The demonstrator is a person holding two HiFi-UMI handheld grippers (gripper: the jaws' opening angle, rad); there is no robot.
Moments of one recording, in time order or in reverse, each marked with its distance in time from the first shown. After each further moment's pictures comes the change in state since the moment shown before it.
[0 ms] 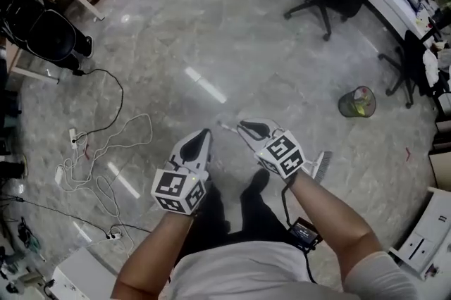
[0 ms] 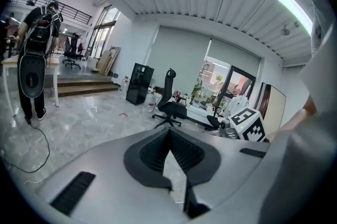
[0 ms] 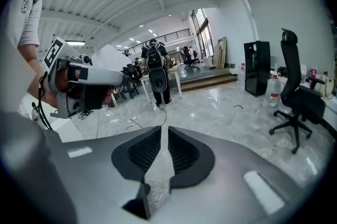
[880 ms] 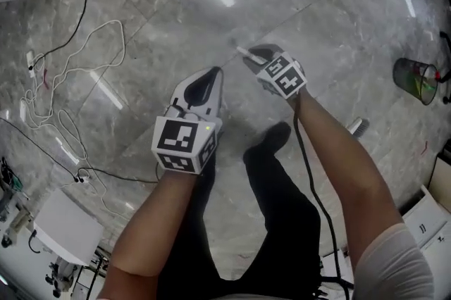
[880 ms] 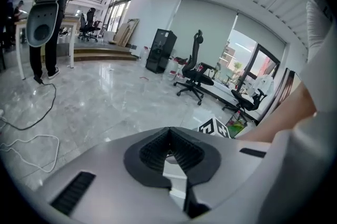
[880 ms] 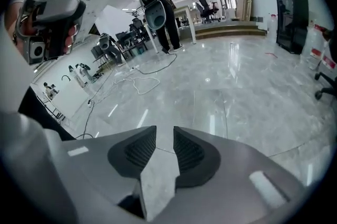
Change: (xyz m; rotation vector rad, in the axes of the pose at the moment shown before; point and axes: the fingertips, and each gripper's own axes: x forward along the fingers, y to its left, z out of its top) left arm 0.186 0.257 -0.398 -0.111 0.209 0.153; right arm 0.405 -0.124 -0.449 -0.064 0.430 0.189
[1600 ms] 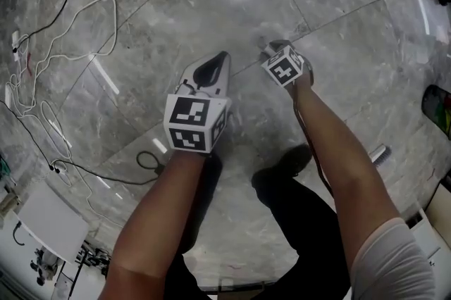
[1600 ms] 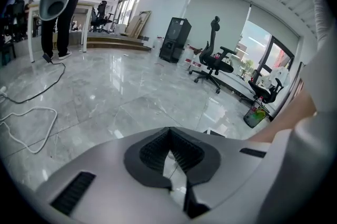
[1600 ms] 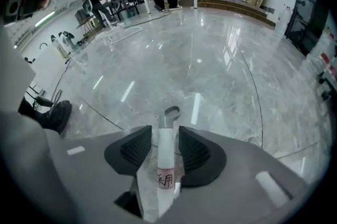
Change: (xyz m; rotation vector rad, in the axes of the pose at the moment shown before) left arm 0.129 0.157 -0.176 -0.047 0.044 0.086; right arm 0.250 -0.086 -0.154 -0.068 0.297 -0.159
